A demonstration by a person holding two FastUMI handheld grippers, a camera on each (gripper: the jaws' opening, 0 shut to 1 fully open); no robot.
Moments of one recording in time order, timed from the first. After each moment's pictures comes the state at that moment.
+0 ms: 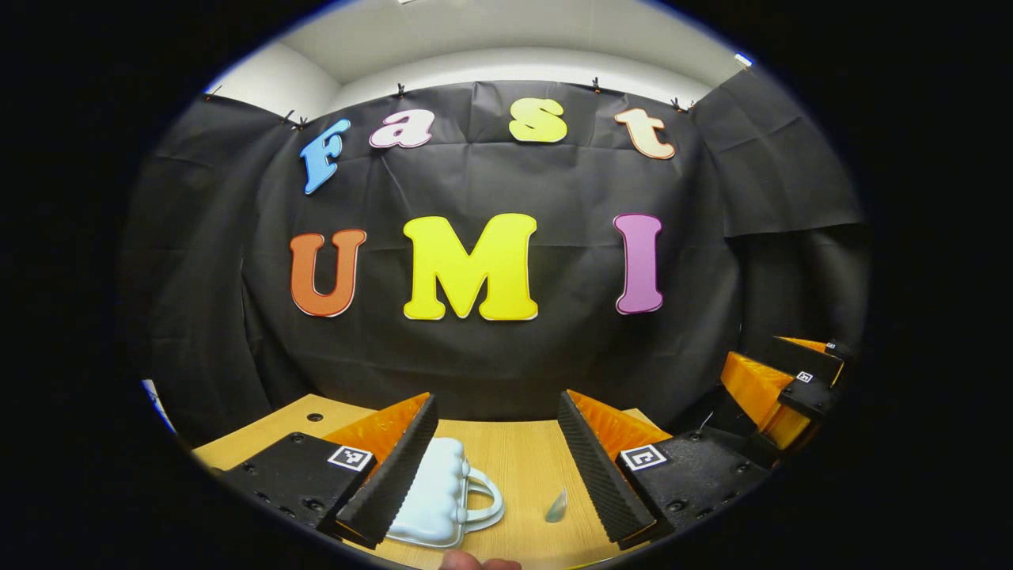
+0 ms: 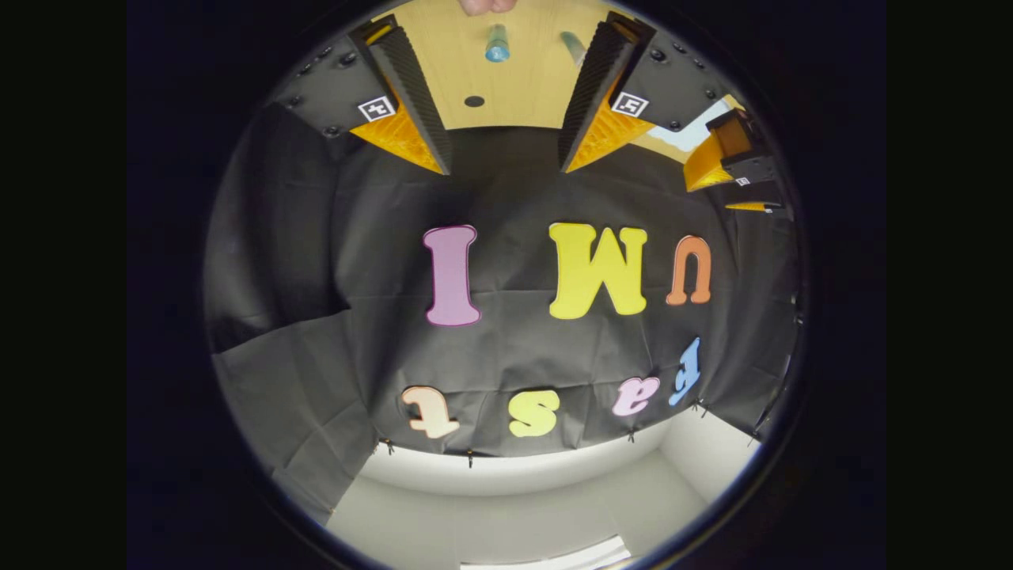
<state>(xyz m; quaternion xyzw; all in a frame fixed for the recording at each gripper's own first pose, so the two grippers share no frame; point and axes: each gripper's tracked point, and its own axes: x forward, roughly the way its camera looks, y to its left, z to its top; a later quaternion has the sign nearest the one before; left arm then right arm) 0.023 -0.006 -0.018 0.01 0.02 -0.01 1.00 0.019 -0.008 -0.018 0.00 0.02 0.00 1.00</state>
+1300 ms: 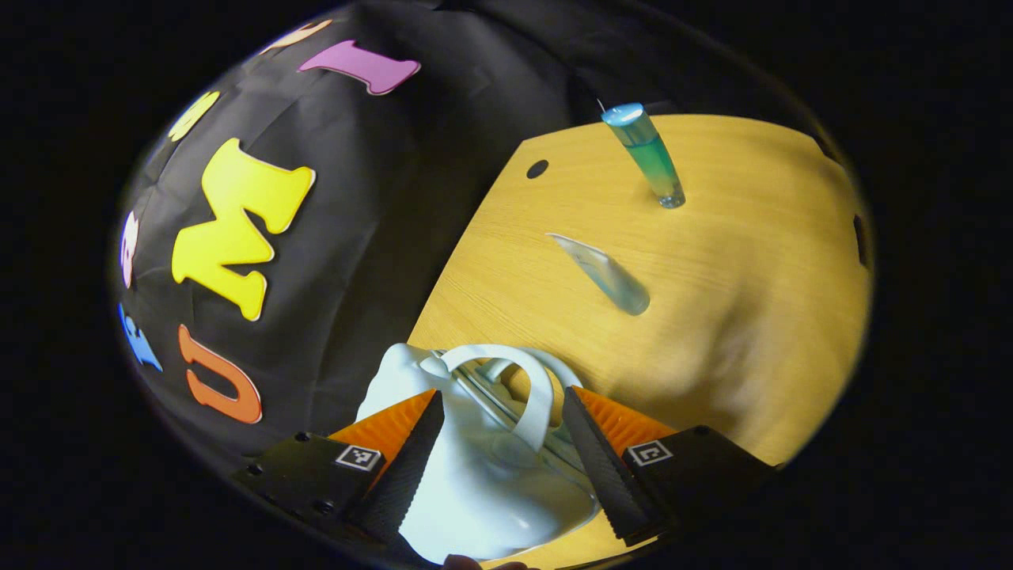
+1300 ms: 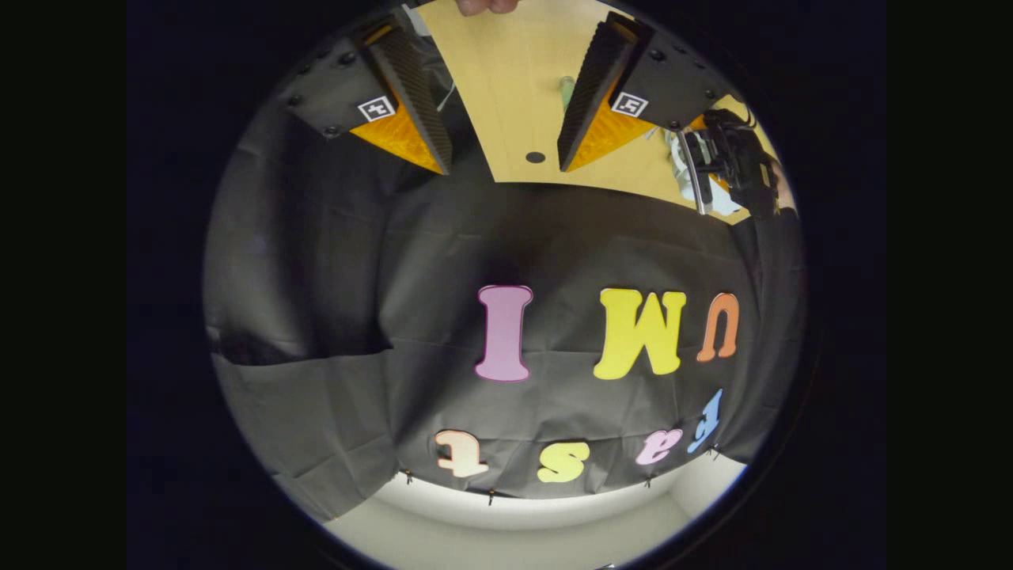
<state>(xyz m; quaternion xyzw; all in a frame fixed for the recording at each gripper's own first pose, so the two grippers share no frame) 0.068 0.015 -0.268 0.51 0.28 -0.19 0.79 -0.030 -0.115 -0.085 -0.04 0.11 -0.09 0.99</state>
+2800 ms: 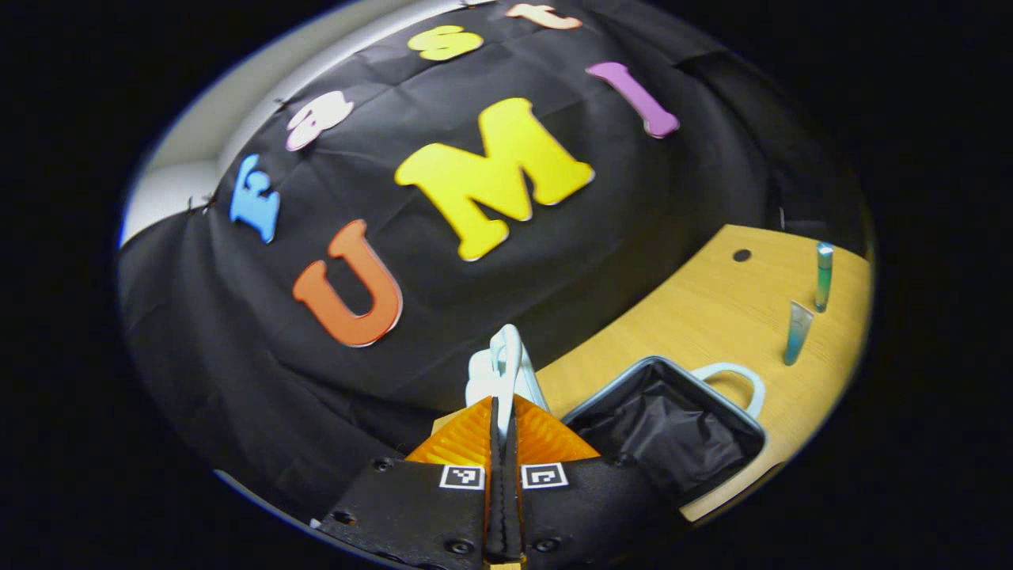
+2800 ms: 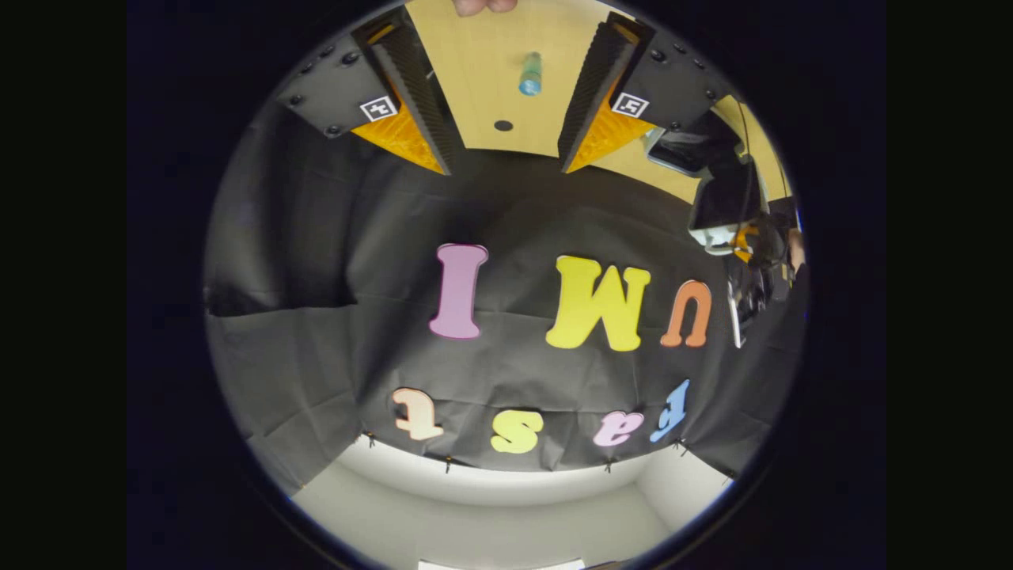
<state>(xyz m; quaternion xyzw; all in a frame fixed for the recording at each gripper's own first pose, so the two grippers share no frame) 0.090 0.277 -0.079 0.28 0.14 0.04 0.95 -0.019 -0.005 -0.040 -0.07 0.05 -0.01 1.00</state>
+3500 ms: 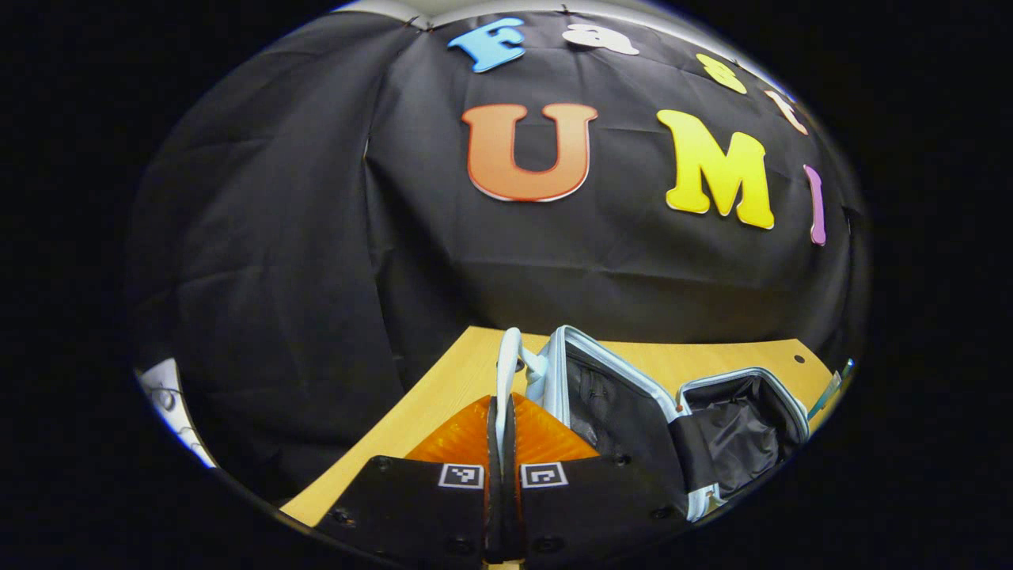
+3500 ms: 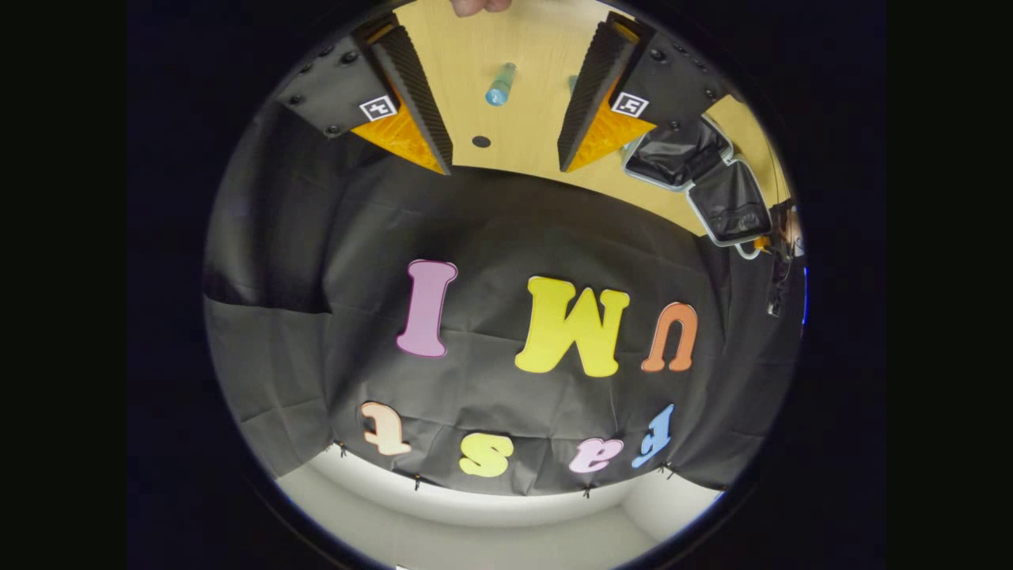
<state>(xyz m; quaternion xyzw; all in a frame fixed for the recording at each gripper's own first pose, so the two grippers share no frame) 0.101 0.519 -0.223 -0.05 0.16 0.11 0.98 -0.014 0.034 -0.060 -0.11 0.11 0.00 0.99</state>
